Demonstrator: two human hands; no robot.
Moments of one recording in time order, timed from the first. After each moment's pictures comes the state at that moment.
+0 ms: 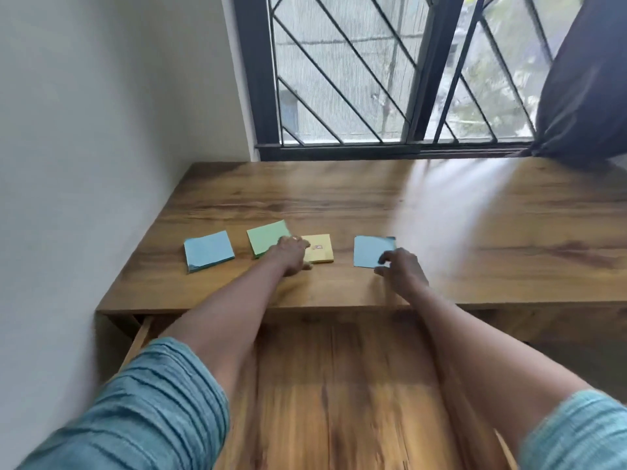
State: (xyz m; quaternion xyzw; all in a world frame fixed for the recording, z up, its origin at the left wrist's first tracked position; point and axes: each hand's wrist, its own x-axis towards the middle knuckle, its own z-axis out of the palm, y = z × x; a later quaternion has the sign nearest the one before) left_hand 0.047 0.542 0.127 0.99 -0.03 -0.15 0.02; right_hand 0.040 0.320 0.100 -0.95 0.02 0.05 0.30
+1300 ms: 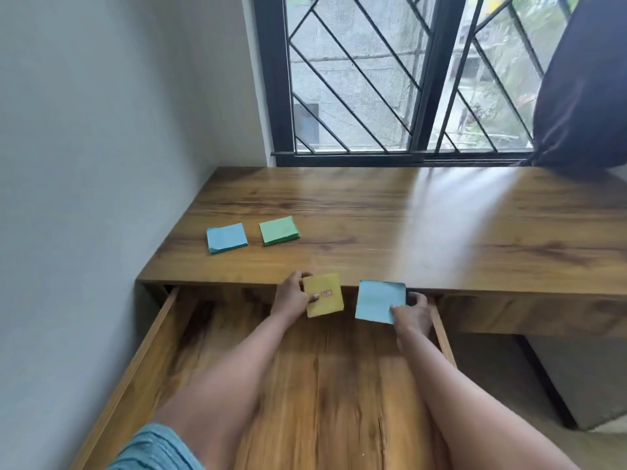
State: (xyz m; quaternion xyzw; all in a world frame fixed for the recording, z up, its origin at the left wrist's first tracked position) left_hand -0.096 0.494 0.103 0.90 0.15 0.00 0.41; right_hand -0.084 0.294 0.081 -0.74 0.30 0.00 0.60
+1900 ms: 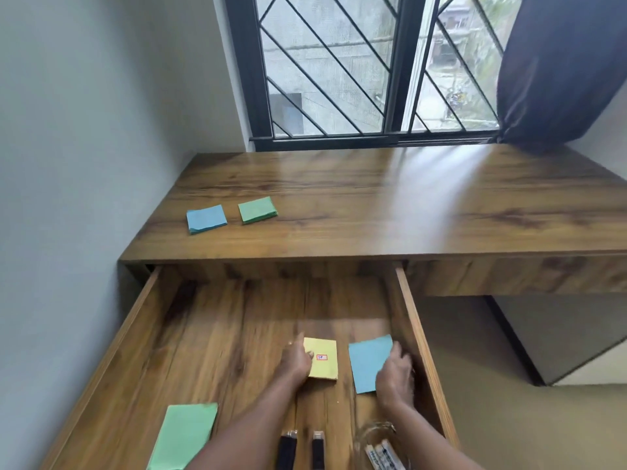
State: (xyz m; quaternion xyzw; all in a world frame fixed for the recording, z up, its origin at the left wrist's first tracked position) left_hand -0.207 0.426 -0.008 0.89 0.22 -0.17 0.36; right_hand -0.222 0.256 0.004 -0.92 0.22 0.11 0.31
